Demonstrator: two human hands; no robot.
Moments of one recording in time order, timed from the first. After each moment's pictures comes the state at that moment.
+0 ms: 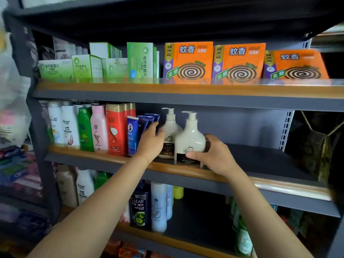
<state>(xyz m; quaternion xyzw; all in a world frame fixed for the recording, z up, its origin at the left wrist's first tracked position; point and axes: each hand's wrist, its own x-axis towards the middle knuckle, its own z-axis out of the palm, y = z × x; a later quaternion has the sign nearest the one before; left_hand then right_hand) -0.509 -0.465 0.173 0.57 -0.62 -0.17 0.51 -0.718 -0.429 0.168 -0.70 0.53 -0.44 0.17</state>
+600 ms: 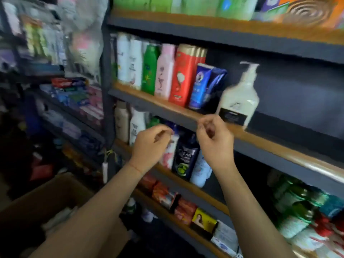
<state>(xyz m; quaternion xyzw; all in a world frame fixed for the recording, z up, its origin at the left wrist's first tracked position) -0.393 -0.348 0.046 0.56 -0.56 -0.13 0.59 -0.566 -0.389 0.090 -0.74 0.34 -0.55 0.17</state>
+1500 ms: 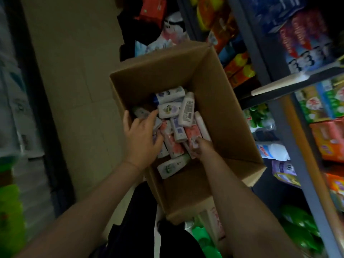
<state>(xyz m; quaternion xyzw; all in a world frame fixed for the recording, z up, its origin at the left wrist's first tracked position) -0.049 -0.135 -0.393 0.93 -0.30 -0.06 0.20 -0.150 -0.324 -0.468 -0.39 0.68 0.10 0.61</state>
